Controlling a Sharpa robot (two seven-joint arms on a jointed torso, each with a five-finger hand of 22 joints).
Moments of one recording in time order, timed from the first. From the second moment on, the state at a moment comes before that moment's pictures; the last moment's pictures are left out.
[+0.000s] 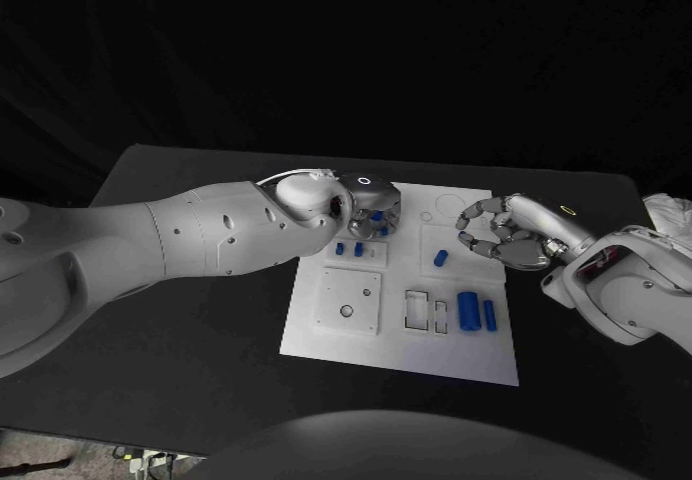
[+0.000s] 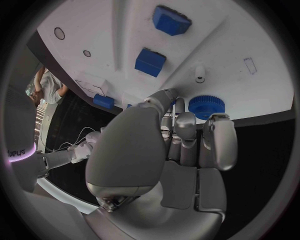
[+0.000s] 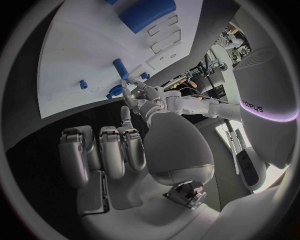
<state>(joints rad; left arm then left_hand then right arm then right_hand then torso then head) 1.29 -0.47 -0.19 1.23 -1.67 -0.18 0.01 1.53 -0.14 0.39 0.12 0.33 1.11 0.09 0.17 0.30 0.99 0.03 0.48 0.28 1.35 -0.04 1.21 0.82 0.06 1.47 0.07 1.36 1.31 1.25 -1.06 -0.21 1.73 -1.35 -0.50 0.12 1.24 -0.04 0.30 0.09 0.54 0.78 0.13 0.40 0.58 1.47 0.07 1.57 1.31 1.47 0.02 1.57 1.31 0.01 1.46 0.13 1.54 1.31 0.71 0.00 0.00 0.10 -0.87</state>
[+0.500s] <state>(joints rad) 1.35 -0.61 -0.18 1.35 -1.66 -0.20 0.02 1.52 -0.14 0.39 0.11 0.28 1.12 0.10 0.16 0.29 1.03 0.04 0.43 0.24 1.35 -0.03 1.18 0.78 0.05 1.47 0.07 1.34 1.31 1.25 -1.07 -0.21 1.73 -1.35 -0.50 0.11 1.24 -0.03 0.30 0.09 0.54 0.78 0.13 0.40 0.58 1.47 0.07 1.57 1.31 1.47 0.02 1.57 1.31 0.01 1.46 0.13 1.54 1.31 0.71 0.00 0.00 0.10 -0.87</state>
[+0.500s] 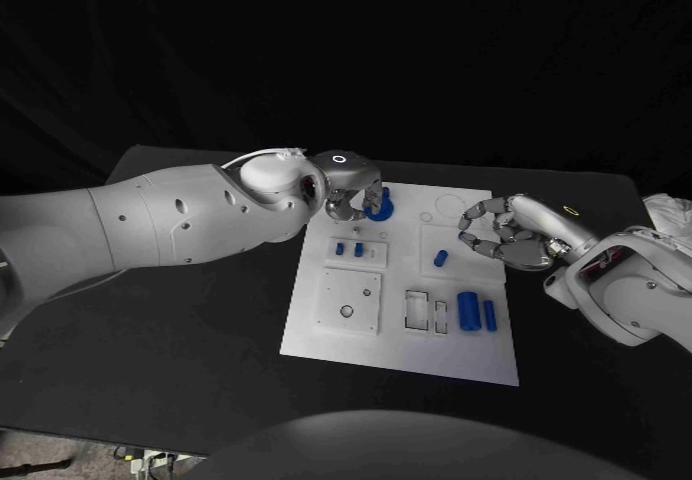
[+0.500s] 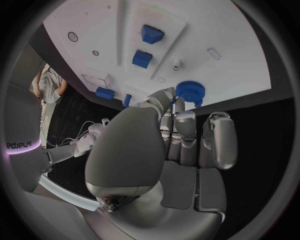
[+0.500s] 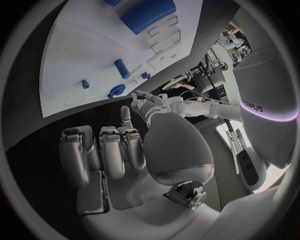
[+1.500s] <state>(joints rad) 1.36 -0.67 -0.21 1.39 -1.61 -0.12 -0.03 1.51 -0.14 0.39 0.11 0.27 1.11 0.10 0.14 0.28 1.03 0.04 0.40 0.22 1.34 -0.04 1.17 0.76 0.06 1.47 0.07 1.32 1.31 1.24 -1.07 -0.21 1.73 -1.35 -0.49 0.10 1.25 -0.04 0.30 0.08 0.54 0.78 0.13 0.40 0.58 1.46 0.07 1.57 1.31 1.47 0.02 1.57 1.31 0.01 1.46 0.13 1.53 1.31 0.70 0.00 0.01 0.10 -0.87</state>
